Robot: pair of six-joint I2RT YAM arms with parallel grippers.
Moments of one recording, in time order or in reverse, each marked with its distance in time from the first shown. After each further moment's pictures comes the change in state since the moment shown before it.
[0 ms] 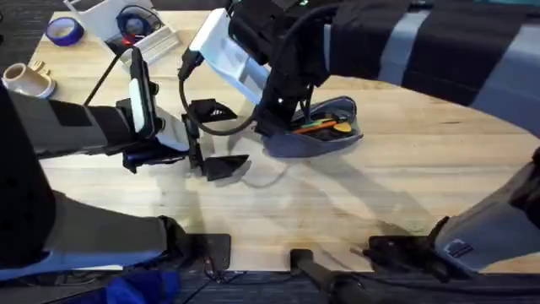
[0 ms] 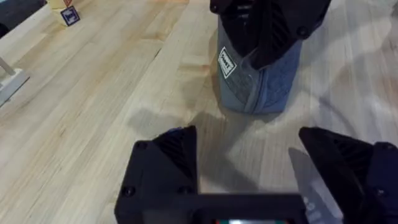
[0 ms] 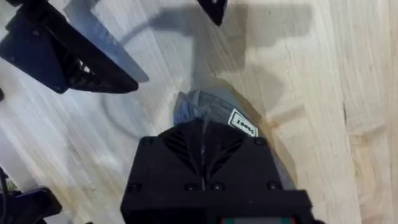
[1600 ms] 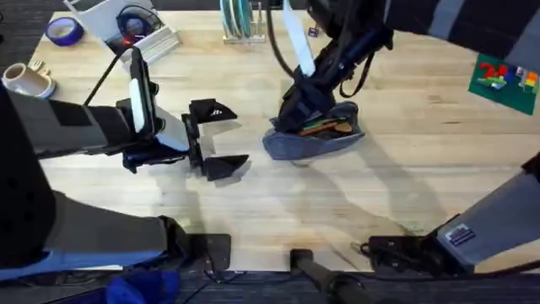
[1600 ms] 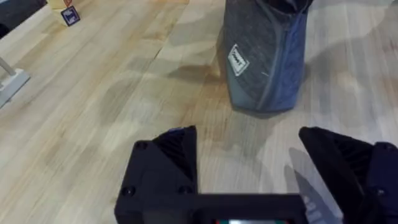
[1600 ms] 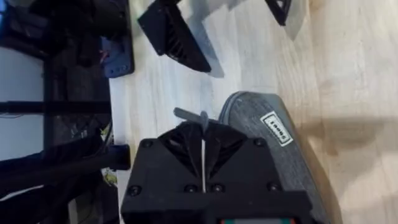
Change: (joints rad) left arm 0.000 0.000 0.000 0.000 0.000 0.000; right arm -0.313 0.000 -0.012 -0.200 -0.697 -0.407
